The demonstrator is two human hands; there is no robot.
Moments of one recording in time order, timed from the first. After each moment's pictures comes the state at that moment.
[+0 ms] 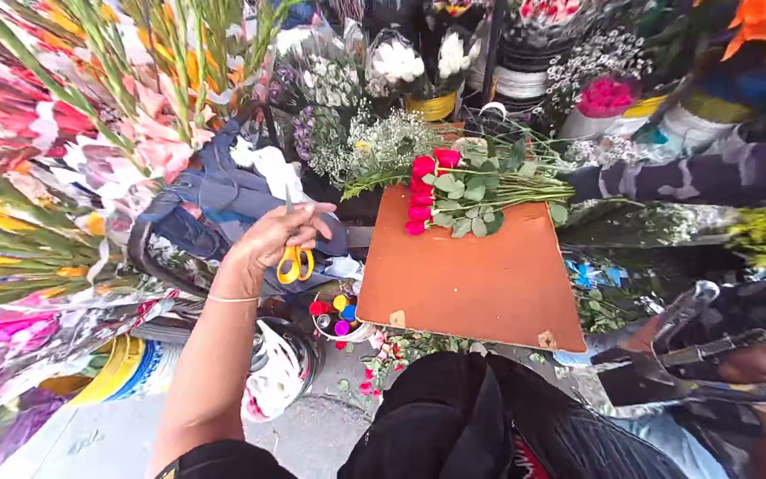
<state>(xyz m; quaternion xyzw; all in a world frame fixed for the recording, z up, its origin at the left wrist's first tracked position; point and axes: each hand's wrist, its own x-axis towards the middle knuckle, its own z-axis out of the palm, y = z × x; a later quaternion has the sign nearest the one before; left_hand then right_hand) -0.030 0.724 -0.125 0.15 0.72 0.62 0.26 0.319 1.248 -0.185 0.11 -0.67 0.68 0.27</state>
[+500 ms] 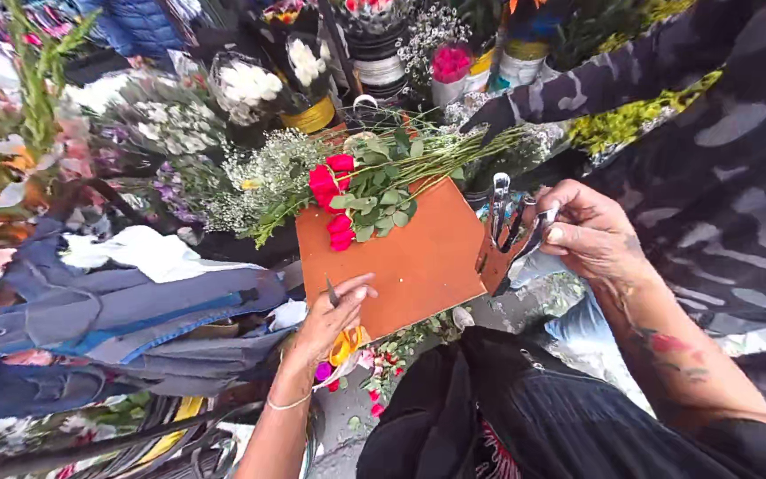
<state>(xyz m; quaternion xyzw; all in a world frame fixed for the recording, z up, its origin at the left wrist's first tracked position) 0.063 0.852 -0.212 0.31 0.63 0.61 0.37 0.267 1.190 -0.150 0.12 -0.65 0.71 0.24</state>
